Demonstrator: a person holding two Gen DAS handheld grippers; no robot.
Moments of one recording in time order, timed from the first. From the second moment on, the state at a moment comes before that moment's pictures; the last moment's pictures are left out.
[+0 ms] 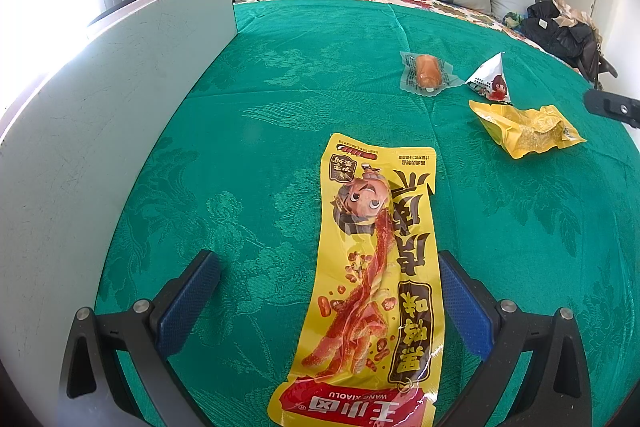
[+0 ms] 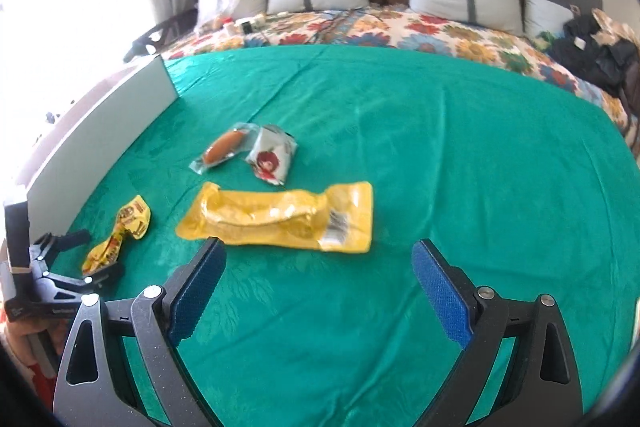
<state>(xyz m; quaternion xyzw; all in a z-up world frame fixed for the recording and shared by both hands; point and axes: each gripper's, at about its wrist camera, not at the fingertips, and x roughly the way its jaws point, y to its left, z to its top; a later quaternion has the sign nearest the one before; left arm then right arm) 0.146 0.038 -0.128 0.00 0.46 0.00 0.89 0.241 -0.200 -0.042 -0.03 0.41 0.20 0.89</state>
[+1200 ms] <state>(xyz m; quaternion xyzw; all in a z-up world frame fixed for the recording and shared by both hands) 0.145 0.038 -0.128 0.00 0.46 0.00 0.89 0.227 -0.106 -0.095 -0.18 0.49 0.24 0.82</state>
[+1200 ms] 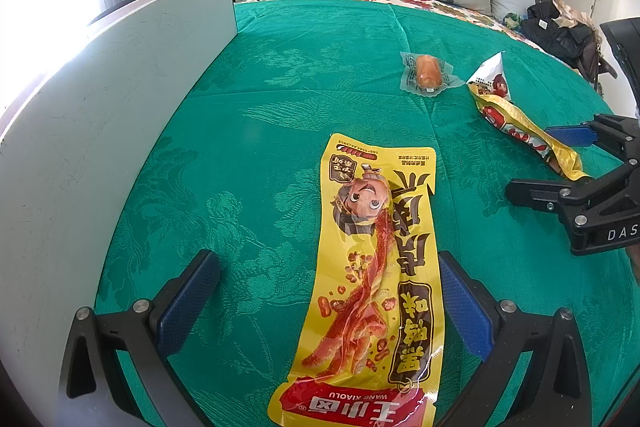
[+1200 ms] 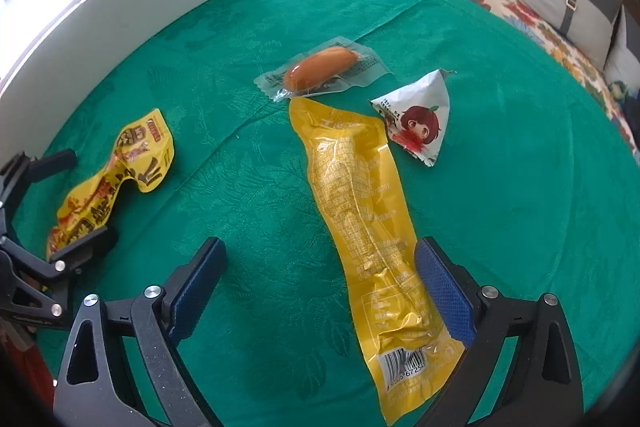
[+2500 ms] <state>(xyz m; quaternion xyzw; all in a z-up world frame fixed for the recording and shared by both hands) 0.145 0.029 -0.117 0.03 0.51 -0.06 0.86 0.178 -0.223 -0.071 0.14 0.57 0.19 0.79</state>
